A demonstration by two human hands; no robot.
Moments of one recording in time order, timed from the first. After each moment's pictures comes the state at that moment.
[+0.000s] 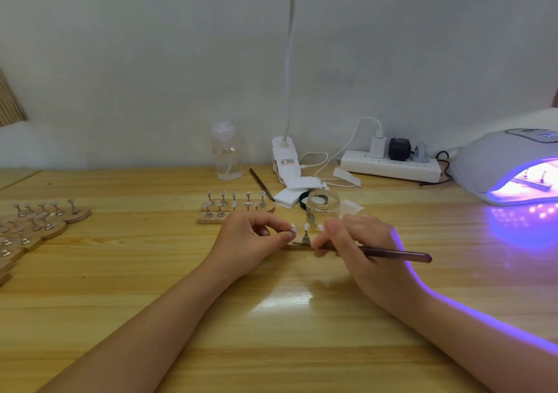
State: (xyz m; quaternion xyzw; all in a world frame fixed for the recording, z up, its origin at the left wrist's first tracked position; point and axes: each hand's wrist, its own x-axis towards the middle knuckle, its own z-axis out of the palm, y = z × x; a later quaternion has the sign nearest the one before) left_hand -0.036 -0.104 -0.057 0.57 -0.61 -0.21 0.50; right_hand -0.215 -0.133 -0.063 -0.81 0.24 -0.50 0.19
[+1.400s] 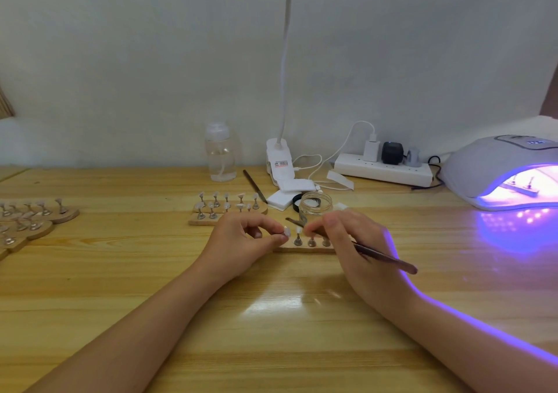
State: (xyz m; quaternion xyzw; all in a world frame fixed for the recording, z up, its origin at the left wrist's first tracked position) left_hand -0.034 -0.108 -0.058 0.56 -0.63 -0.20 0.50; right_hand -0.214 -0.132 -0.059 -0.79 0.28 -0.50 0.23
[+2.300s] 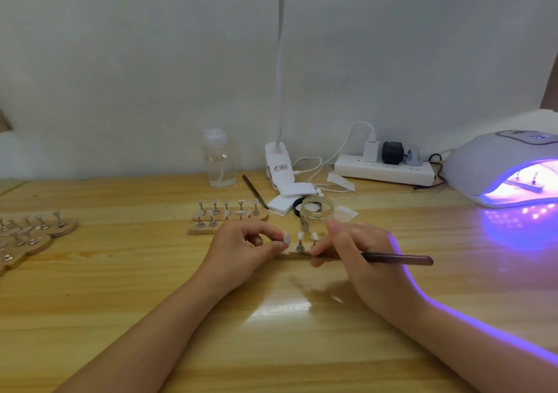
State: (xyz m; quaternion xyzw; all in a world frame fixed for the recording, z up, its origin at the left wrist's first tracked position) left_hand -0.032 -0.111 -0.061 0.57 -0.63 -0.19 0.49; right_hand -0.215 -0.133 -0.061 -0.76 0.29 -0.50 0.28
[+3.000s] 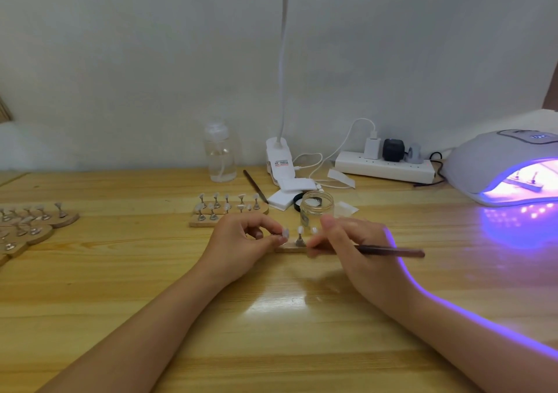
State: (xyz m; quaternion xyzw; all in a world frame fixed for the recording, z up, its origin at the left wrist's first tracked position) left_hand -0.034 -0.108 -0.058 0.57 -0.63 -0.19 0.49; right_hand -0.213 -0.134 -0.060 -0.77 0.28 -0.49 0.29
